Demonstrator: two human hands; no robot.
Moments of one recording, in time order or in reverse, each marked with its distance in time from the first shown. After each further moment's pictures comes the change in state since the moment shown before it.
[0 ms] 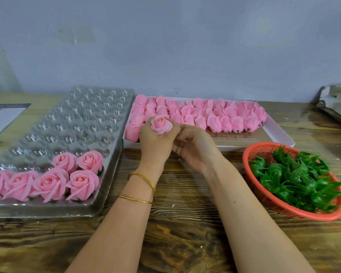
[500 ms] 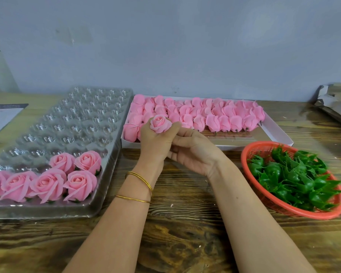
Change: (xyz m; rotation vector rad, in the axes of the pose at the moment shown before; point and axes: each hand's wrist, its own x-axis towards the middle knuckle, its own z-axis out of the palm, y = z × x) left_hand -0.004 0.003 0.002 -0.104 -0.031 -0.125; right_hand -0.004 0.002 -0.008 -0.033 -0.166 0.109
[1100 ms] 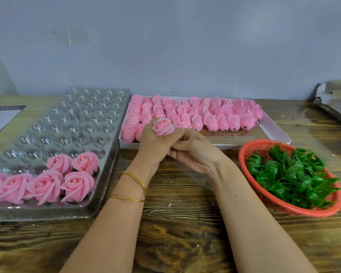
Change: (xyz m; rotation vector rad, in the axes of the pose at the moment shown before) left_hand 0.002 -0.002 -0.006 0.102 -0.168 0.000; right_hand -0.002 0.001 -0.008 -0.022 -0.098 -0.085
